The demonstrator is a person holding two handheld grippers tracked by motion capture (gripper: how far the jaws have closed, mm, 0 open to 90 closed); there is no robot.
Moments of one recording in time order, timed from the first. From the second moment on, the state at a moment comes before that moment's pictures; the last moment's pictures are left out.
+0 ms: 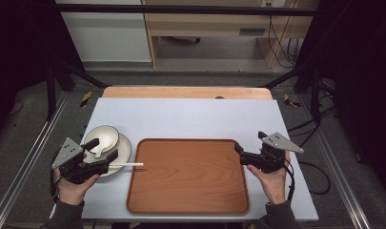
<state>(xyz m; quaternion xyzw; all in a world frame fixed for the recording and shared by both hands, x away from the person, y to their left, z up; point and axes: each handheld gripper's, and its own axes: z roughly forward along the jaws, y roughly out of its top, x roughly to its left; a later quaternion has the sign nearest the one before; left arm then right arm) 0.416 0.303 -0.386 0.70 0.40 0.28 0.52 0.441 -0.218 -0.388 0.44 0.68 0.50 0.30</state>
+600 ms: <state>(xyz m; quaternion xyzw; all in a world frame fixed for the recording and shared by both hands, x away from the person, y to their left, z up) 0.395 0.333 -0.391 0.74 0.37 0.26 0.50 0.437 -0.213 -0.386 0.43 0.69 0.50 0.29</state>
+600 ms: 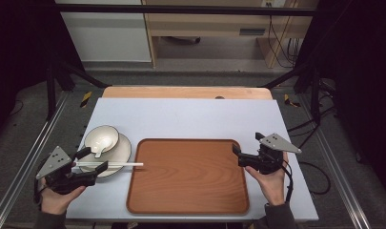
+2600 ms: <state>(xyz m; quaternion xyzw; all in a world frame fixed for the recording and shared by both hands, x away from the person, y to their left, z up) 0.433 0.350 -0.450 0.84 0.35 0.24 0.34 0.443 -0.206 -0.396 0.44 0.71 0.48 0.28</state>
